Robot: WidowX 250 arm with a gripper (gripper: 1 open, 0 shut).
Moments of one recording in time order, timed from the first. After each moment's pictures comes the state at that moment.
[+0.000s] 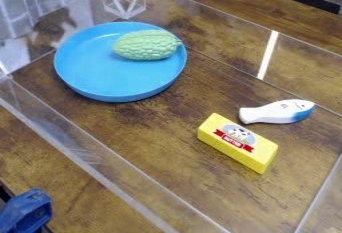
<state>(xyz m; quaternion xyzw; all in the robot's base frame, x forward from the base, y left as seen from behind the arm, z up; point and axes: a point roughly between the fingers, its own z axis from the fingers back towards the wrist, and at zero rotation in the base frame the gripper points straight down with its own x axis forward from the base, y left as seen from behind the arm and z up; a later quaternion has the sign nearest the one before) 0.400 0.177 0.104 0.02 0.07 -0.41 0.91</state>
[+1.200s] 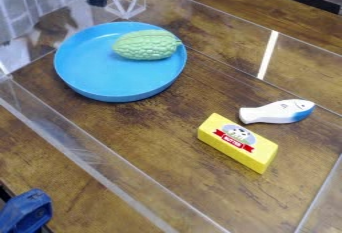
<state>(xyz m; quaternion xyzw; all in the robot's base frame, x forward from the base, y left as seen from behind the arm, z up) 0.391 0.185 0.110 0.02 0.08 -0.38 0.92</state>
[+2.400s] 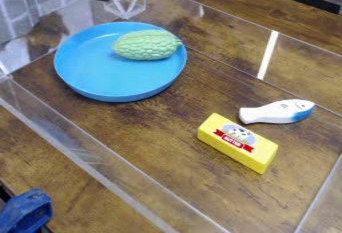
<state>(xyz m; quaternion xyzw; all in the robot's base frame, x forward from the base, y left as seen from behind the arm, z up) 0.385 0.166 0.121 0.02 0.10 -0.34 0.94</state>
